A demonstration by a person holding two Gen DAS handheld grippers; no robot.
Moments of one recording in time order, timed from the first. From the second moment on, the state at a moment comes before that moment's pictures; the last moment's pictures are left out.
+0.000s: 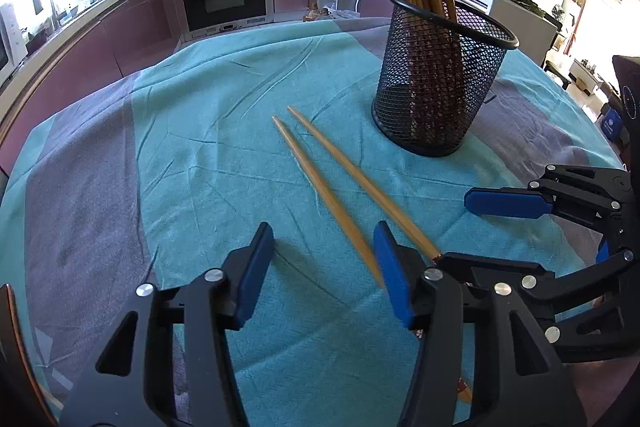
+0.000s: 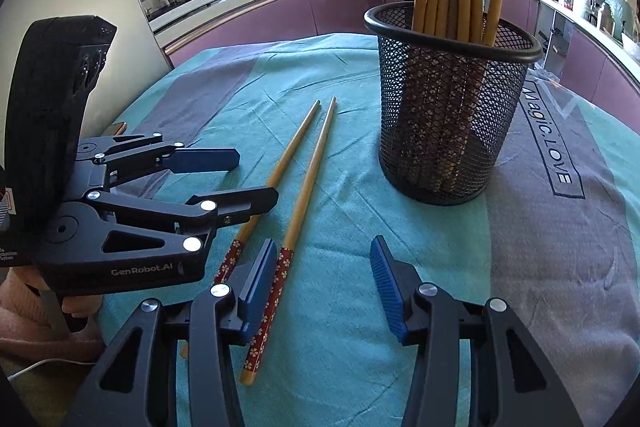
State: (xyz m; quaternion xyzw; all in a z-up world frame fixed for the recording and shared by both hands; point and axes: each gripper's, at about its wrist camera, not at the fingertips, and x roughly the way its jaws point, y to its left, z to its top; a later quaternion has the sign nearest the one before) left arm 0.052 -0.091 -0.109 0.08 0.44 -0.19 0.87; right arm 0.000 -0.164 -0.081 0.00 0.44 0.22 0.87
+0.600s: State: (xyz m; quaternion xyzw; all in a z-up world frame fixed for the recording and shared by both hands) left arm 0.067 -0.073 -0.107 0.06 0.45 -0.17 0.88; right arm 0.034 -0.134 -0.079 -0.02 0.43 0.22 0.87
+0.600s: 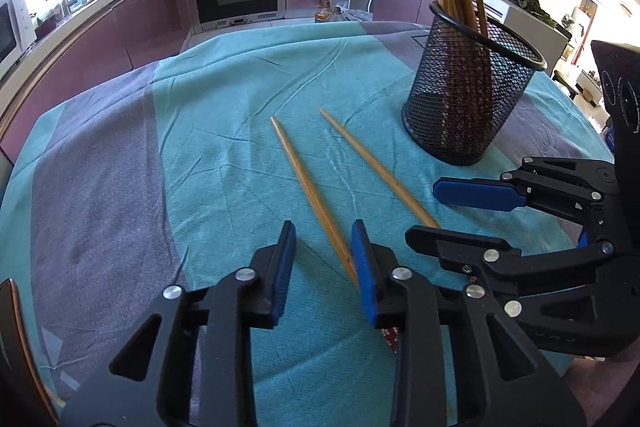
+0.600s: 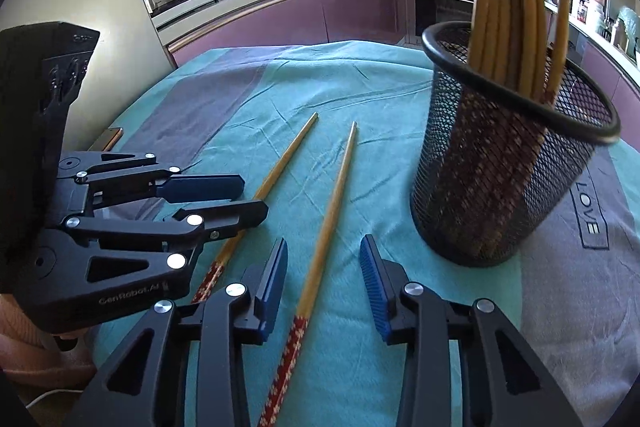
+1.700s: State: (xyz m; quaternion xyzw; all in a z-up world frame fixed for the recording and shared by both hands) left arm 0.060 -0.077 -0.112 0.03 0.45 -0.17 0.88; right arm 0.036 -0.139 -0.081 0.04 0.44 0.25 0.86
